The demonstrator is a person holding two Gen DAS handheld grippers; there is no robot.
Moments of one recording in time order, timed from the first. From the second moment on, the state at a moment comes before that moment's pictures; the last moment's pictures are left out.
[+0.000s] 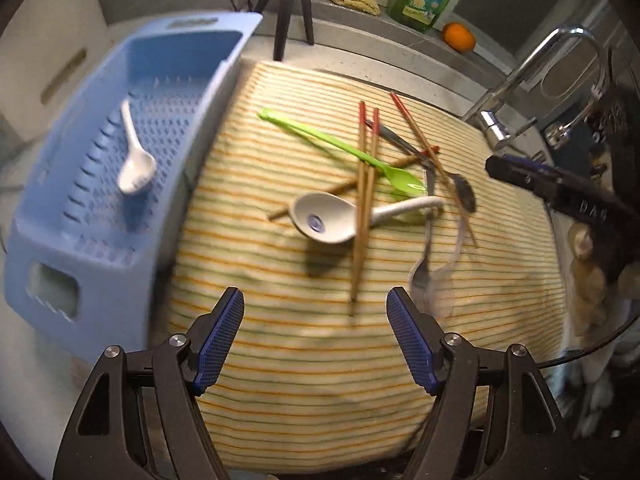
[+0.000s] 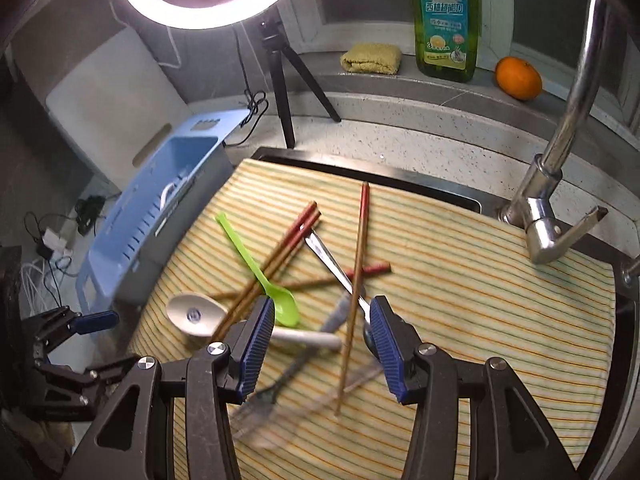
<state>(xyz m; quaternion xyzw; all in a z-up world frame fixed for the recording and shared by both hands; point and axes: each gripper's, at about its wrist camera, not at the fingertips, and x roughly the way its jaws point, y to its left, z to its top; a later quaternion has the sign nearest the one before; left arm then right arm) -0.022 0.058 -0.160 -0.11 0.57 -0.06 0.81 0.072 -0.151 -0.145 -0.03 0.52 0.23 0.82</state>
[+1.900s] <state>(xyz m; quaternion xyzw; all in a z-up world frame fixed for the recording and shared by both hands) 0.141 0.062 -0.211 -0.23 0.64 -0.07 0.73 0.163 -0.123 -0.240 0.17 0.66 0.23 0.70</state>
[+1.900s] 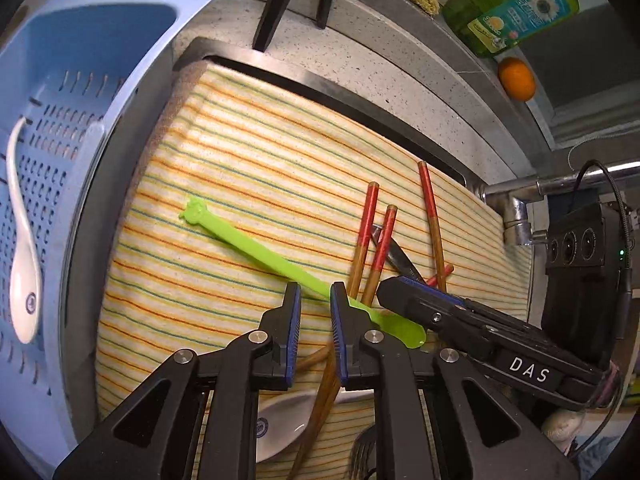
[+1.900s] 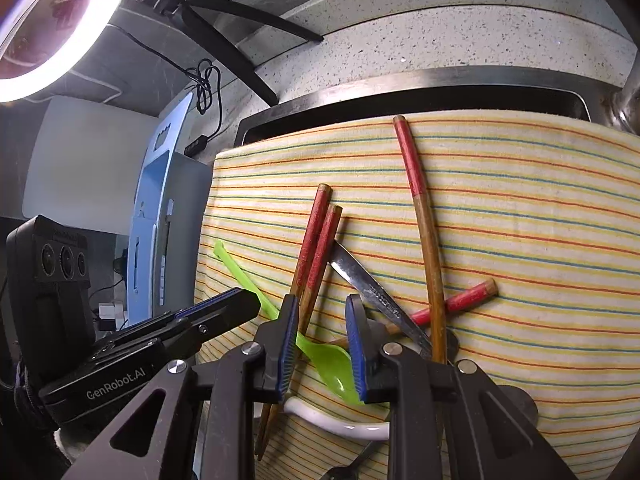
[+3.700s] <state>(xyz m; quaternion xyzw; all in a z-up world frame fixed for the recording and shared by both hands) 0.112 0.072 -0.213 -0.21 0.63 -0.08 0.74 0.140 -0.083 -0.253 0.22 0.67 0.29 0.65</state>
